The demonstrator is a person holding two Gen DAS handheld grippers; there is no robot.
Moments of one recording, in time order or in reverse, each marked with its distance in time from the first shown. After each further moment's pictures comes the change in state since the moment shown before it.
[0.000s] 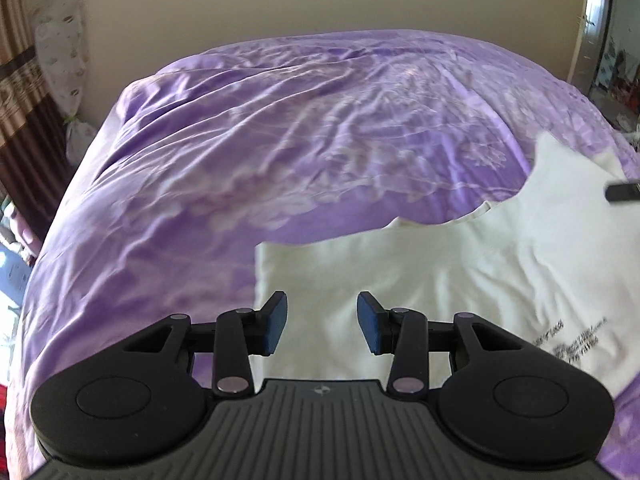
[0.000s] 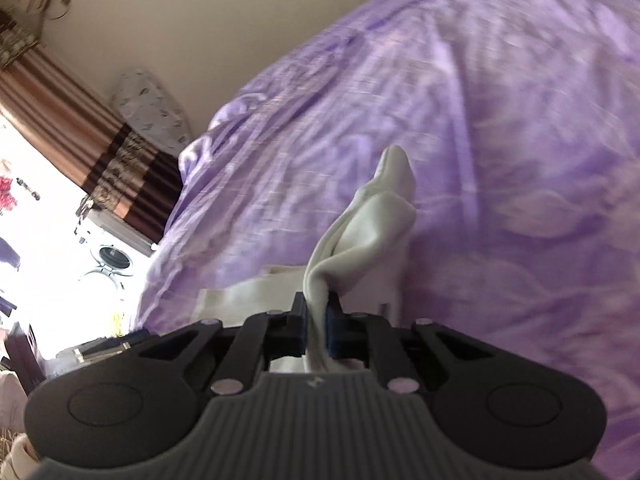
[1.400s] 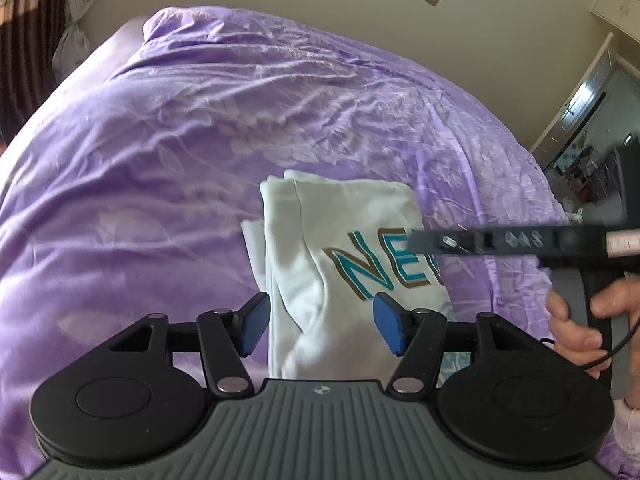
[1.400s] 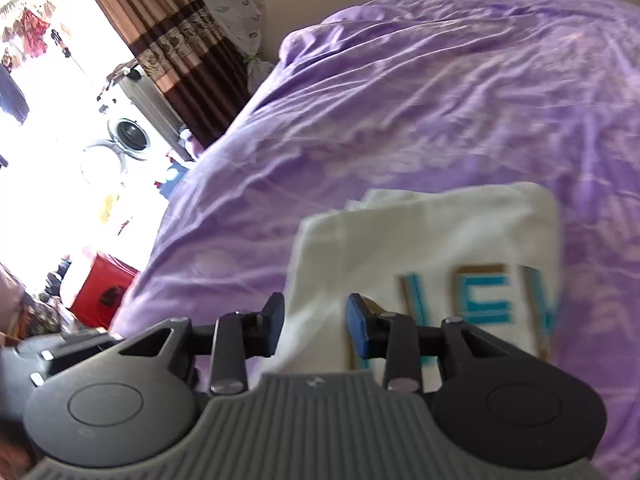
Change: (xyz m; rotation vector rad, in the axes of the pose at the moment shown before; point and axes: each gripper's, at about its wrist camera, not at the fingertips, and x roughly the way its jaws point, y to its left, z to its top) left arm -0.059 0.085 -0.085 -0.293 0.003 -0.274; right arm 0.132 0.218 -0.105 -0.348 0.177 -0.037
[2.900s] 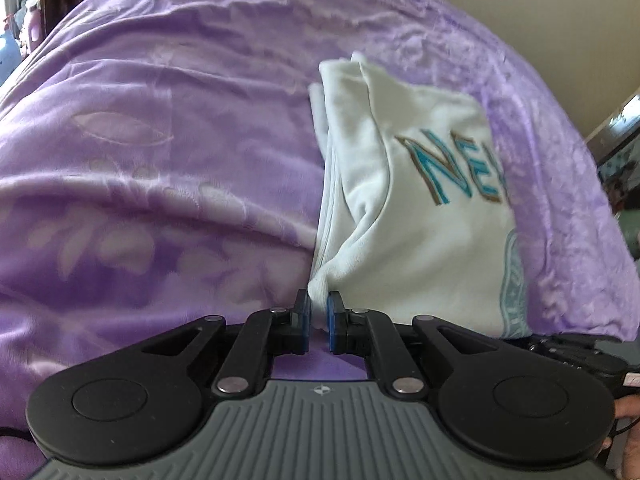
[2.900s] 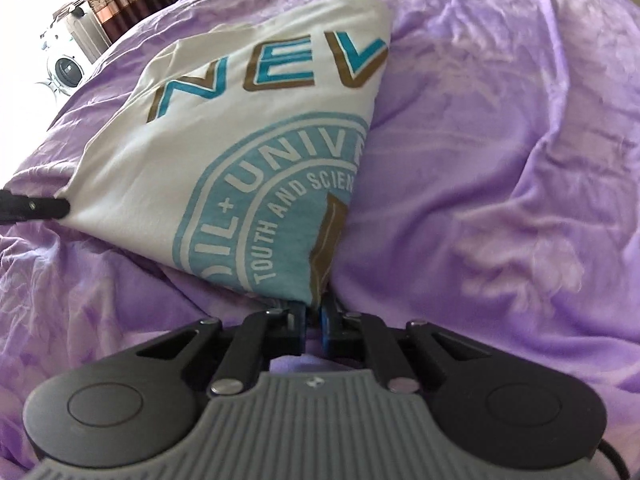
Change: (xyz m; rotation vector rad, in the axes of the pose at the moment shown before) left arm 0.038 0.025 -0.081 -0.151 0.147 0.104; right arm -0.021 -0.099 -0.183 -0.019 0.134 -0.213
